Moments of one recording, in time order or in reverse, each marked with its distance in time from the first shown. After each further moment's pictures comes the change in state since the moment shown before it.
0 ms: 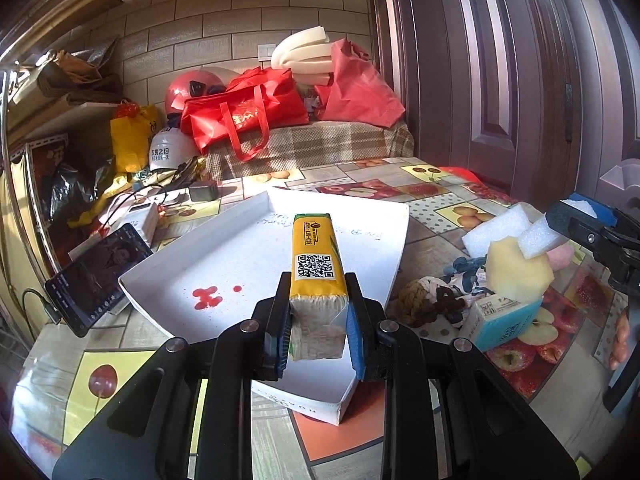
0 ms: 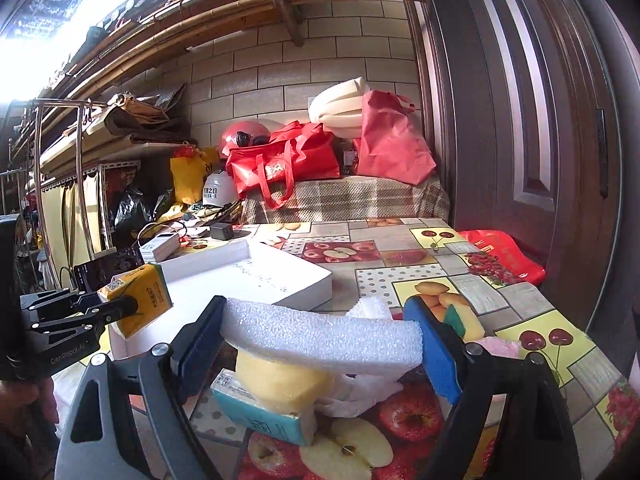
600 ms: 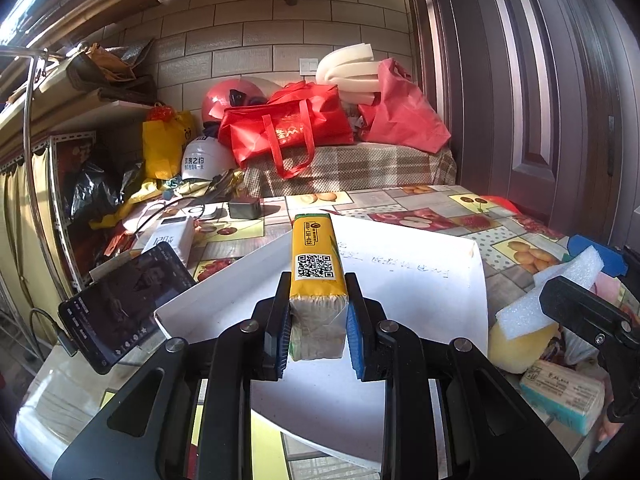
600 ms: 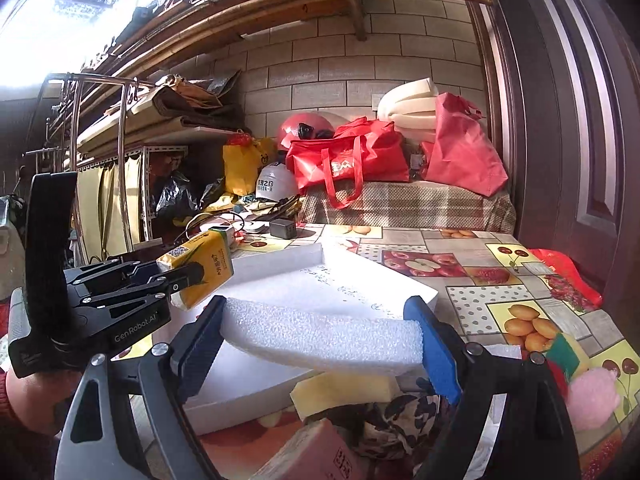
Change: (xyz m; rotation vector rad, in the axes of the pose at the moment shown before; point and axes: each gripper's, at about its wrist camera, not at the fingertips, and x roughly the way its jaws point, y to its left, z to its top) left arm 0.034 0.062 0.012 -0.083 -0.064 0.085; right arm 0.051 0.085 0.005 -0.085 -0.013 0.156
